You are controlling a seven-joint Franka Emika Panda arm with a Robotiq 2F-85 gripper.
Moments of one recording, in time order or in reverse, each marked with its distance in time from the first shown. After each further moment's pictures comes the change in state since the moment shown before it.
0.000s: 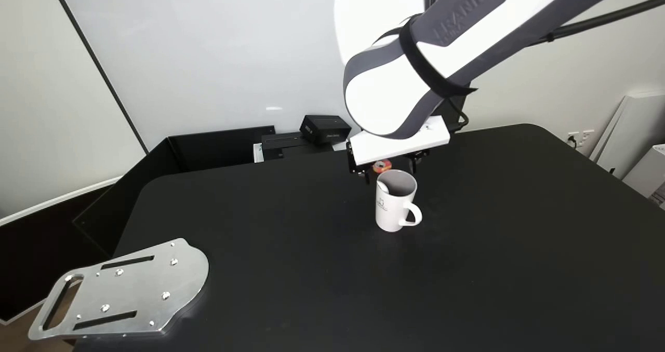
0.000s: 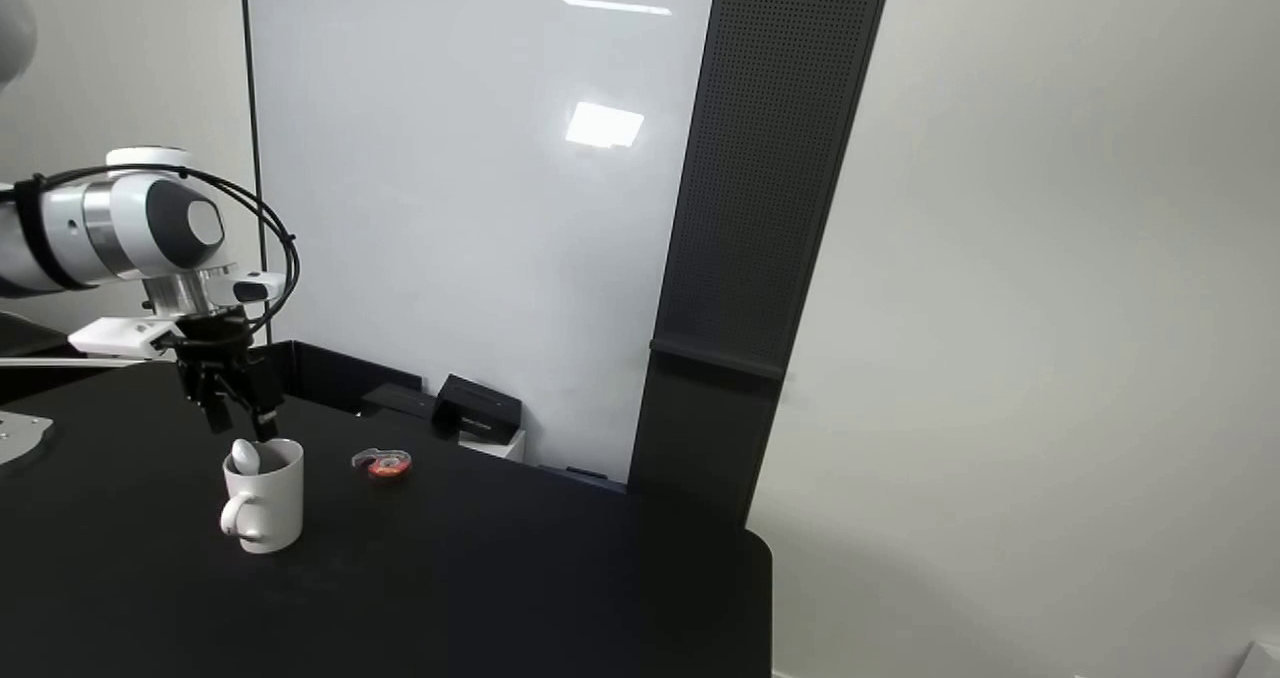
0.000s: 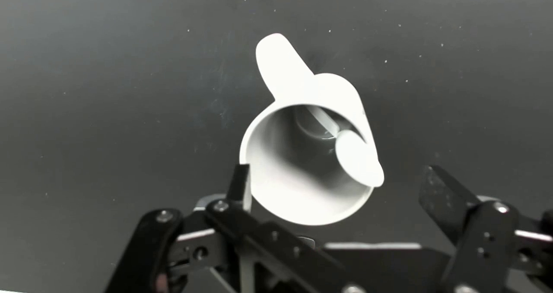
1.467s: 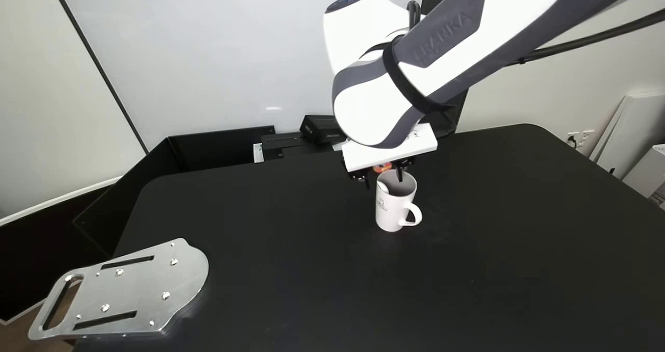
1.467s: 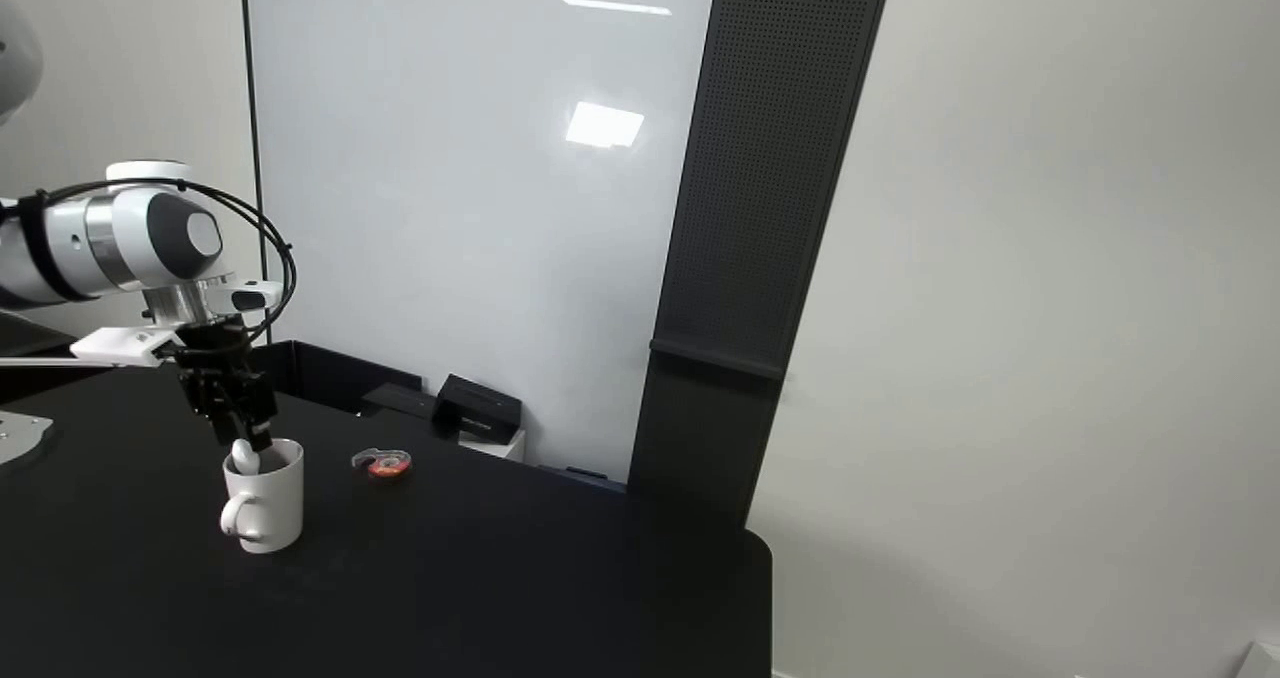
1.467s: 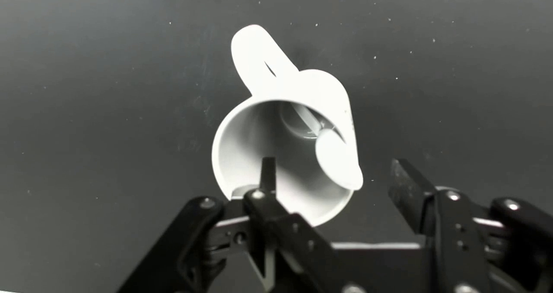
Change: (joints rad) arm 0.010 0.065 0.000 0.080 0.000 -0.018 0.000
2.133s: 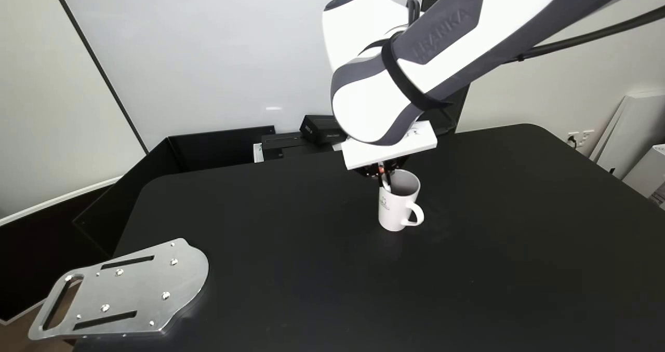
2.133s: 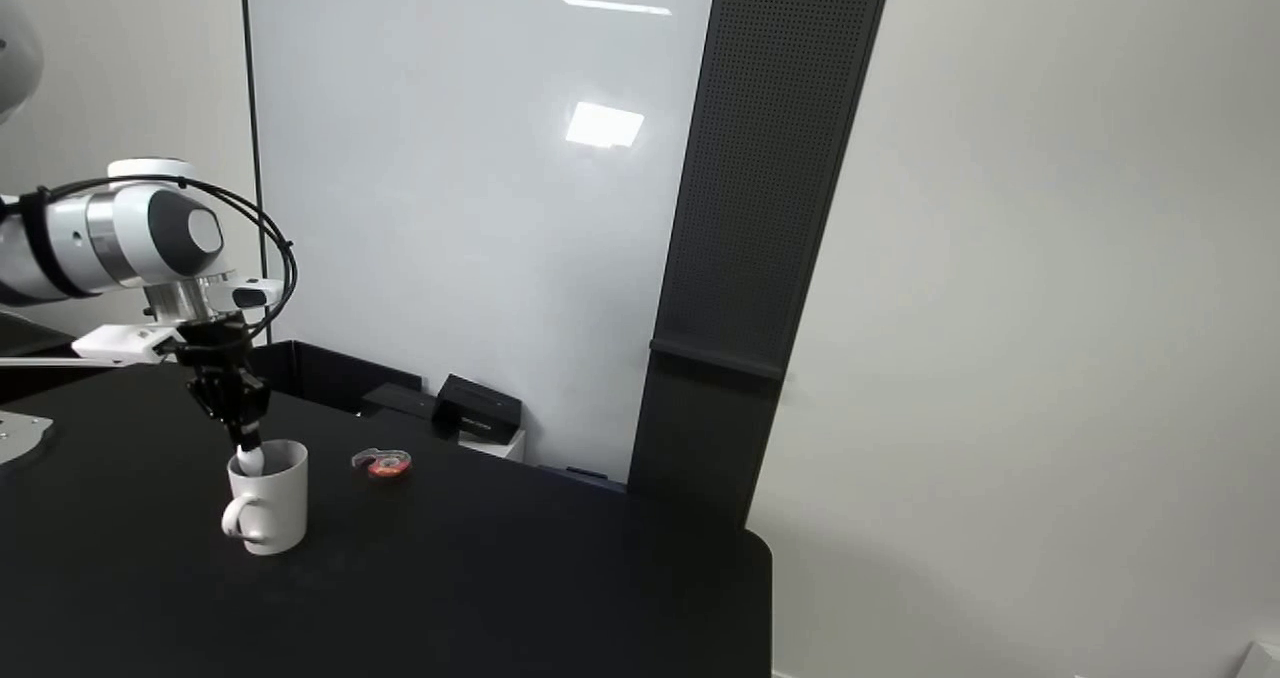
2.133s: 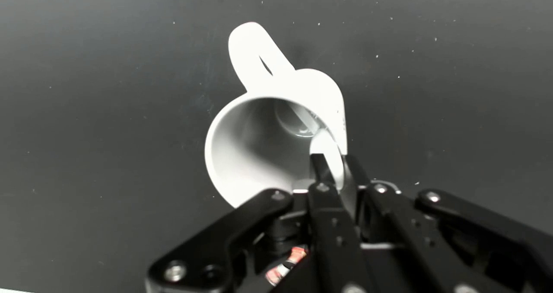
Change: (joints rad) arm 0.000 0.001 -0.001 0.011 0.000 -0.018 0.000
